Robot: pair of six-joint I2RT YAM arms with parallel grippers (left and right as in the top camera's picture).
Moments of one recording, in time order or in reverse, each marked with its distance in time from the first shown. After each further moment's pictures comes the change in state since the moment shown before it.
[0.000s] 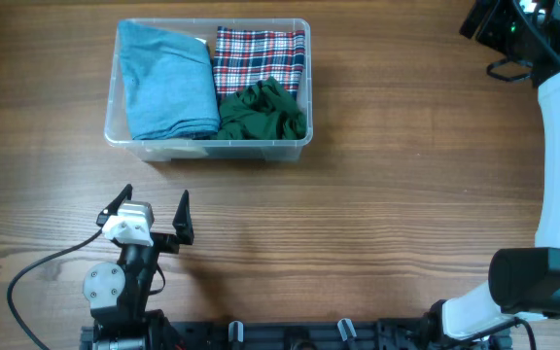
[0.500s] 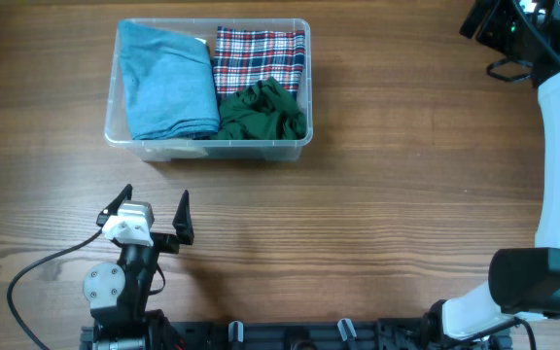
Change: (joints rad) left arm 0.000 0.000 0.000 0.000 0.000 0.000; right arm 0.000 -0.003 0.000 -0.004 0.004 0.000
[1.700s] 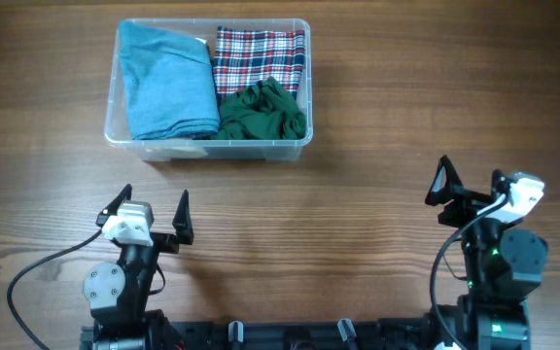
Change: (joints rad) left arm 0.000 -0.001 -0.001 0.000 -0.003 0.000; right arm 0.000 -1.405 -1.575 0.789 -0.095 0.000
